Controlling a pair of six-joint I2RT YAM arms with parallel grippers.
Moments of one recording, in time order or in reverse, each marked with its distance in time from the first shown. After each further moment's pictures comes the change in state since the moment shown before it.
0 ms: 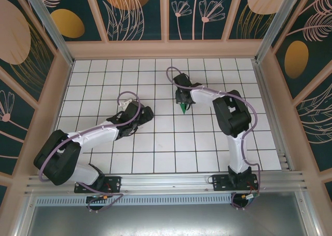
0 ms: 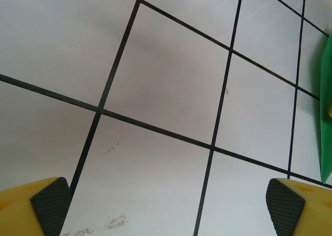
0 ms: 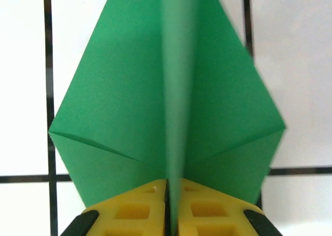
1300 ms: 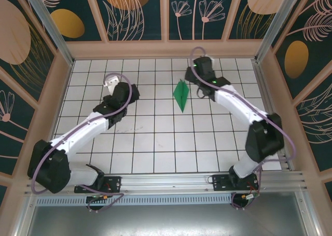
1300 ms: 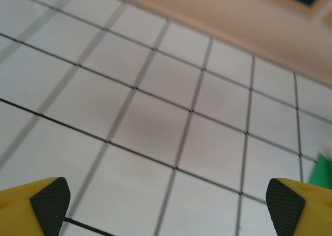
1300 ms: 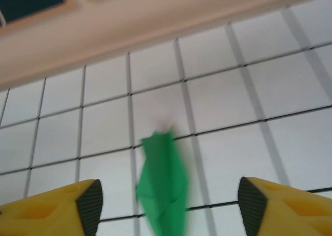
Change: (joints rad) left arm 0.140 -0.111 0.219 -0.106 -0.320 0.294; right arm -0.092 -0.523 -0.142 0.090 0.110 0.042
